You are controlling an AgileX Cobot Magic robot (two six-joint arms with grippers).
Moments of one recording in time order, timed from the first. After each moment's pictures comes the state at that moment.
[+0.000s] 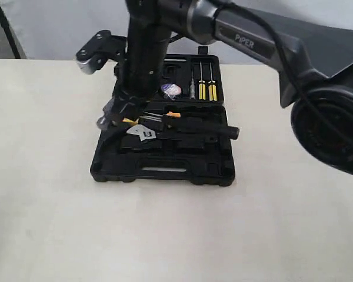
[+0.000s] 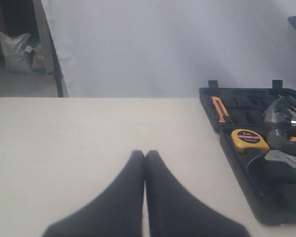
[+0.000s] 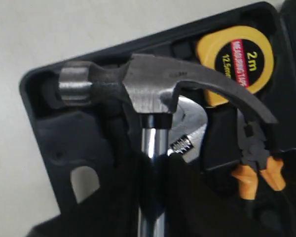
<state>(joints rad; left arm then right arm) -0.40 1.30 -0.96 0.82 0.66 -0.60 0.58 2.31 -2.16 0.10 1.22 -0.58</state>
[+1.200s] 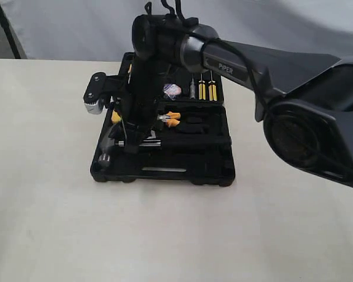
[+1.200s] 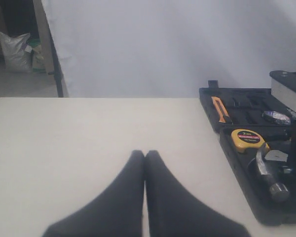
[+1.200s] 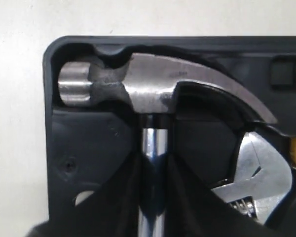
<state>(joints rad) -0.40 1.30 -0.96 0.82 0.66 -0.60 0.55 2.43 -2.16 0.25 1.22 -0.94</state>
